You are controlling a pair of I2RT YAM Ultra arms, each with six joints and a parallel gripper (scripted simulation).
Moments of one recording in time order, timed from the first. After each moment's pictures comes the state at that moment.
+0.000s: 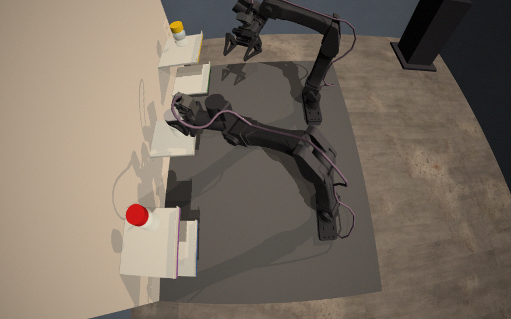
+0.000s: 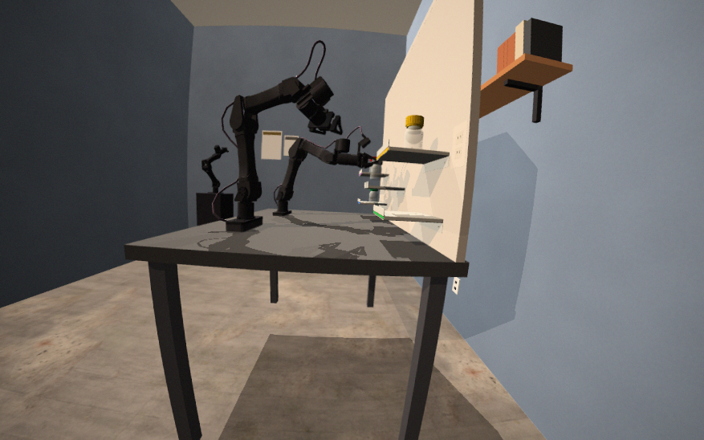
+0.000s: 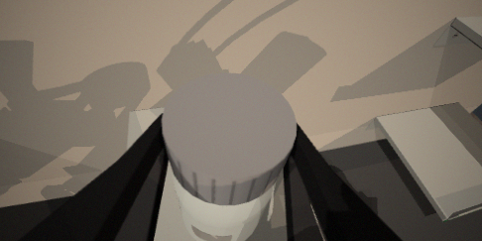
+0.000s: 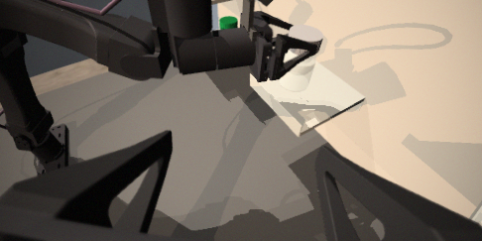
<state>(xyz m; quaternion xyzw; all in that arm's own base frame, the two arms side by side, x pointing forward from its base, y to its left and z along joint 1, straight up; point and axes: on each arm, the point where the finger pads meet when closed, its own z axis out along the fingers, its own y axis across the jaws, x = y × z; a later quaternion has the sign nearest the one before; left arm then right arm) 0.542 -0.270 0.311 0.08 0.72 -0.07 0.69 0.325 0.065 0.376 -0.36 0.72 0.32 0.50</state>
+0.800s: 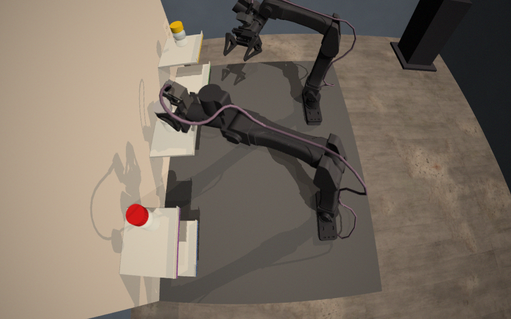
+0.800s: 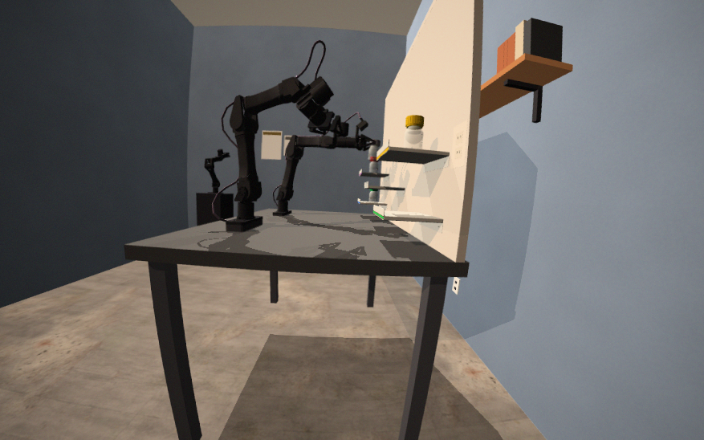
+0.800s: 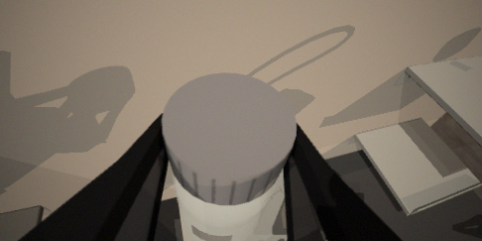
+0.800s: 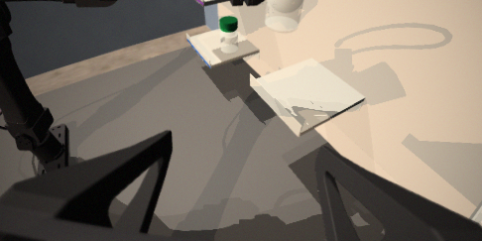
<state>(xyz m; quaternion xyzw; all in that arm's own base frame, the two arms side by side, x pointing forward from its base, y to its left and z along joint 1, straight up) 0.529 -0.229 0.411 0.10 0.71 -0.09 0.69 0.325 0.065 0.376 -0.36 0.72 0.32 0.50</state>
